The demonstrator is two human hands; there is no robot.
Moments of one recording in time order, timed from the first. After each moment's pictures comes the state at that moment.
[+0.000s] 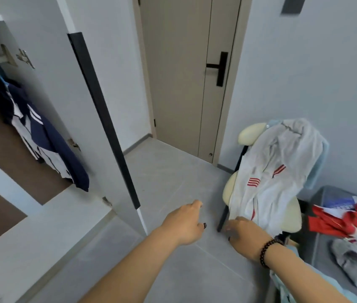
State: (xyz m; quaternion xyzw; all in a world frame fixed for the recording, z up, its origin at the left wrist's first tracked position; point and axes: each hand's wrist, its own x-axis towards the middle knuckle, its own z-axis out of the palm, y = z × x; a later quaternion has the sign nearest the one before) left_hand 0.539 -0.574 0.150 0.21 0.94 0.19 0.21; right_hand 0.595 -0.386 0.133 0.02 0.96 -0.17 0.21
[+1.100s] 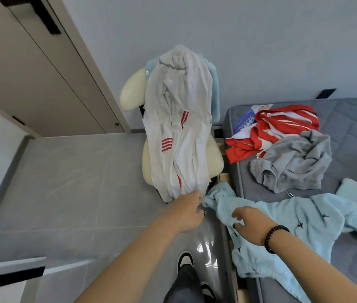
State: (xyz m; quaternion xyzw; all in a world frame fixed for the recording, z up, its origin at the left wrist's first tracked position) left_hand 0.454 -0.266 0.031 0.40 0.81 0.13 0.41; right_hand 0.619 -0.134 0.030 0.33 0.85 -0.29 0.28
